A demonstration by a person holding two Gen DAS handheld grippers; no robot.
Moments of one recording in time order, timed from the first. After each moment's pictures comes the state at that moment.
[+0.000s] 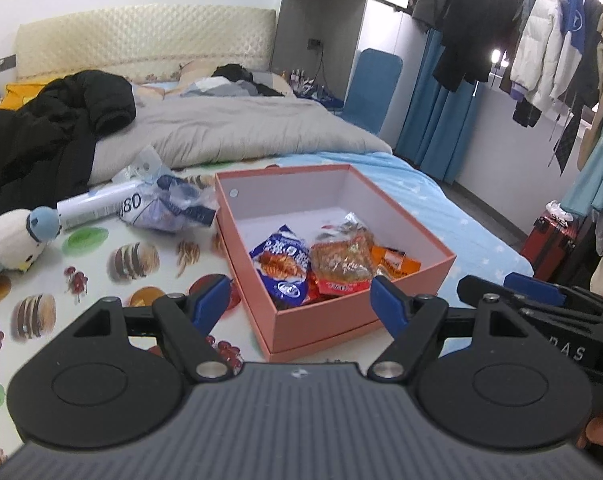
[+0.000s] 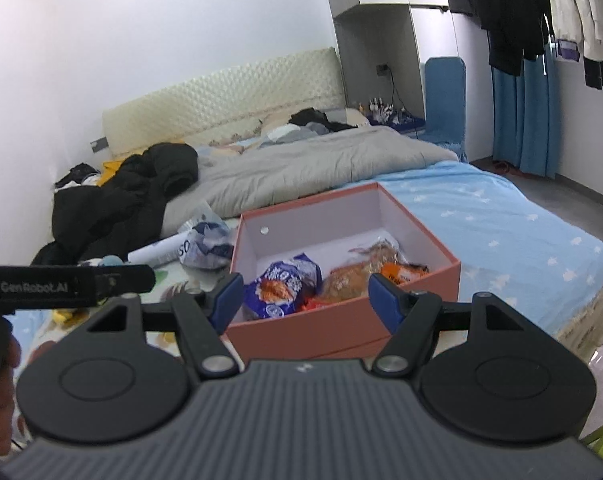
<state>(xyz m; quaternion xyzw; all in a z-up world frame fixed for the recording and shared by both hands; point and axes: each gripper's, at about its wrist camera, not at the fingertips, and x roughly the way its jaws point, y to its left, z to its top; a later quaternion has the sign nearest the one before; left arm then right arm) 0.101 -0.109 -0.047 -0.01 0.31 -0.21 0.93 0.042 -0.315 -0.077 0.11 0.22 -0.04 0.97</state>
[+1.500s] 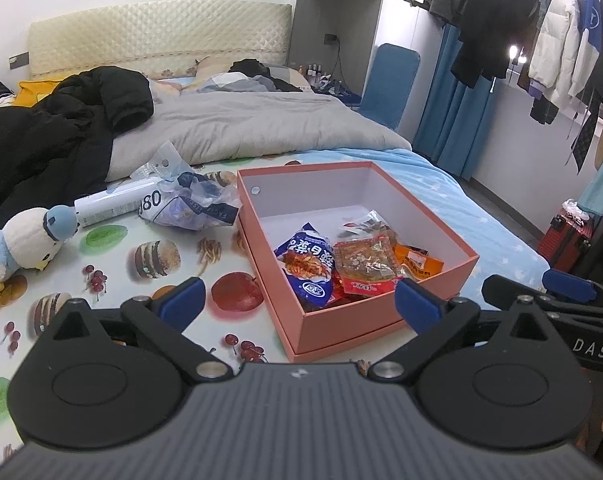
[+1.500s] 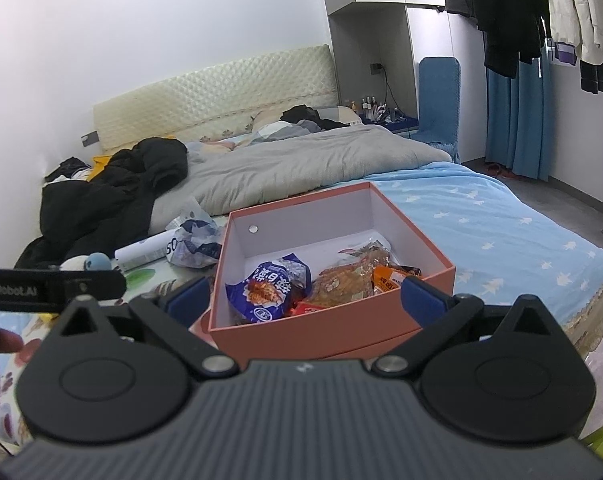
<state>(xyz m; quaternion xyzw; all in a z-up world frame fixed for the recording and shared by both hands) 0.118 -0.101 -0.042 0.00 0.32 -0.19 0.93 0.051 -0.318 -0.079 0.10 0.22 -0.05 0.97</state>
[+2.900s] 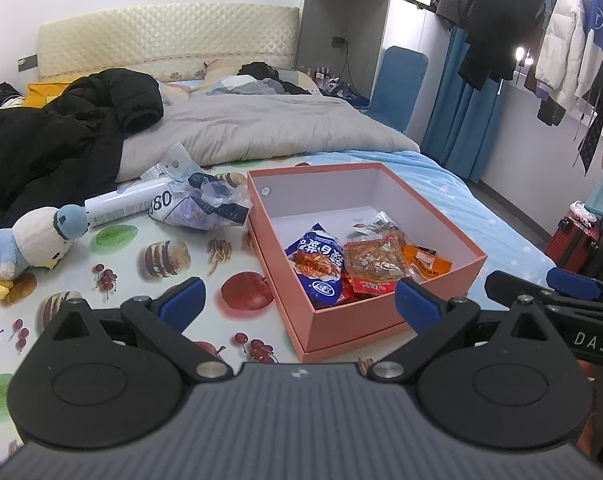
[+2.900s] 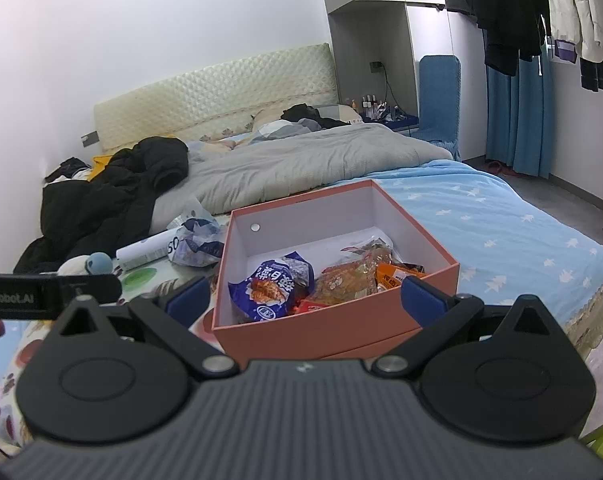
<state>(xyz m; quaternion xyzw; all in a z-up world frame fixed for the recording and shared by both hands) 0.112 -0.096 -0.044 0.00 0.32 -0.17 0.93 0.052 -0.317 -0.076 0.10 0.23 -0.05 0.97</state>
